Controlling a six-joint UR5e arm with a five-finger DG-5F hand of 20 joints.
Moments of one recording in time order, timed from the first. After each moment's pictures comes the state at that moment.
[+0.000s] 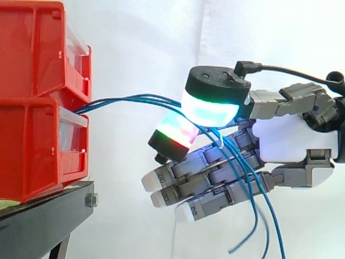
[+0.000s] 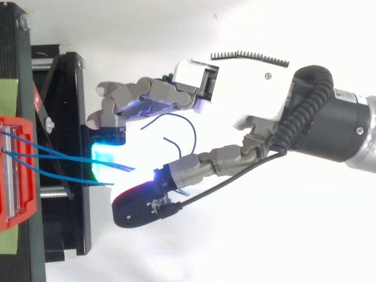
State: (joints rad) arm 0.17 -2.26 -1.22 -2.79 -1.16 -0.12
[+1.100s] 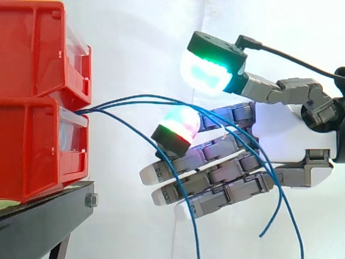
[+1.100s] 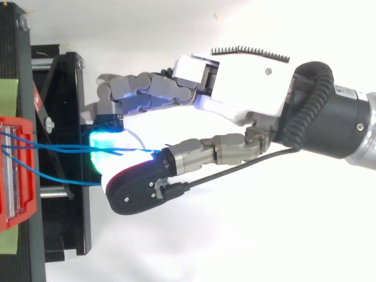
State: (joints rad) arm 0.16 -2.26 -1.22 -2.79 -1.16 -0.12
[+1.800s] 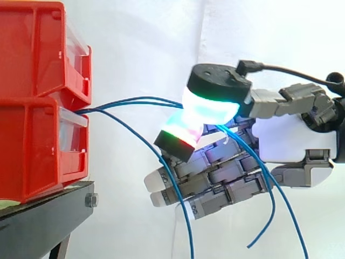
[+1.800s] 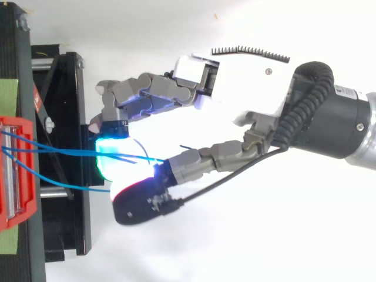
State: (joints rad) arm 0.16 -2.26 -1.22 -2.79 -1.16 -0.12
